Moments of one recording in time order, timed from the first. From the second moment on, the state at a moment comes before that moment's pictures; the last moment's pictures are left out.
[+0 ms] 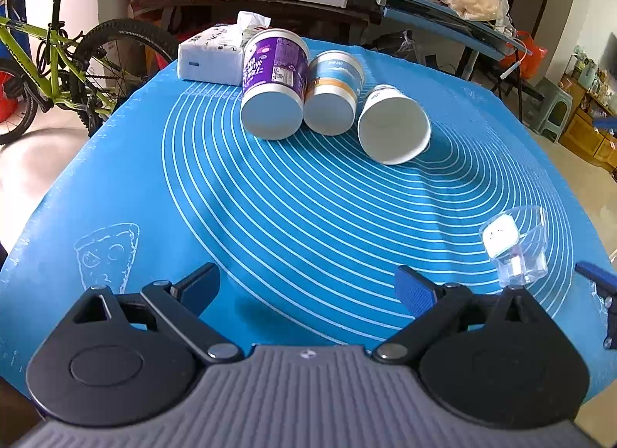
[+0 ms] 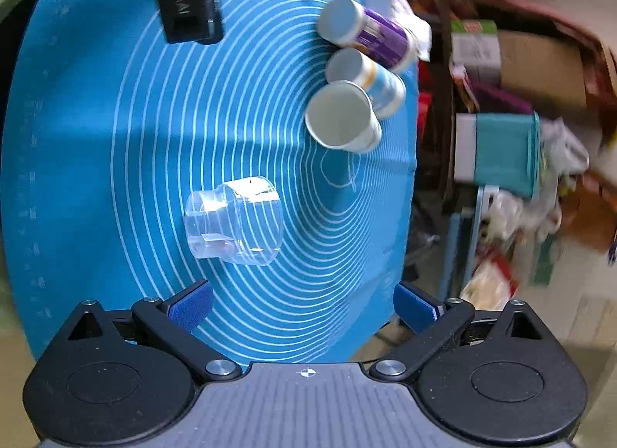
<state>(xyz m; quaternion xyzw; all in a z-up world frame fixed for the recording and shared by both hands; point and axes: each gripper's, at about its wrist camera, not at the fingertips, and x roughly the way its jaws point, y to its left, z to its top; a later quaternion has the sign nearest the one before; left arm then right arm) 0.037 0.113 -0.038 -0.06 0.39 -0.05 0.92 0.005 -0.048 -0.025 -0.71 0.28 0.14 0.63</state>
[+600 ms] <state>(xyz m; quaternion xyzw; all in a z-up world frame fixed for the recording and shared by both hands) 0.037 0.112 -0.044 -0.06 0.39 -0.05 0.92 -0.026 -0.063 -0.078 -0.92 0.07 0.24 0.31</state>
